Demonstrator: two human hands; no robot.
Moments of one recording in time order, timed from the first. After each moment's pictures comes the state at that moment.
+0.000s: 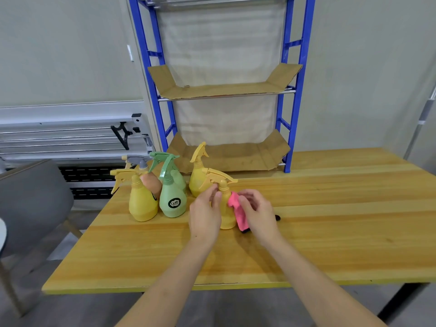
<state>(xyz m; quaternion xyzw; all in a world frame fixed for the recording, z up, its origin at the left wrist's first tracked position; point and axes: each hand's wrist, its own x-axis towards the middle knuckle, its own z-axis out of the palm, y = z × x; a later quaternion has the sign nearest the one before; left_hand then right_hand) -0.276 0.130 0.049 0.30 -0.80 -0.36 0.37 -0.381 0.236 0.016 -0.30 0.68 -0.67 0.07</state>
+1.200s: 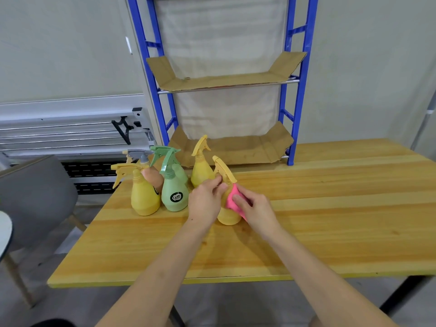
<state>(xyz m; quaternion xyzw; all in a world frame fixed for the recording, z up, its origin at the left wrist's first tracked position) -0.286 0.106 0.056 0.26 -0.88 -0.27 0.29 -0.380 0.234 0.015 -0.37 0.74 -0.55 0.08</state>
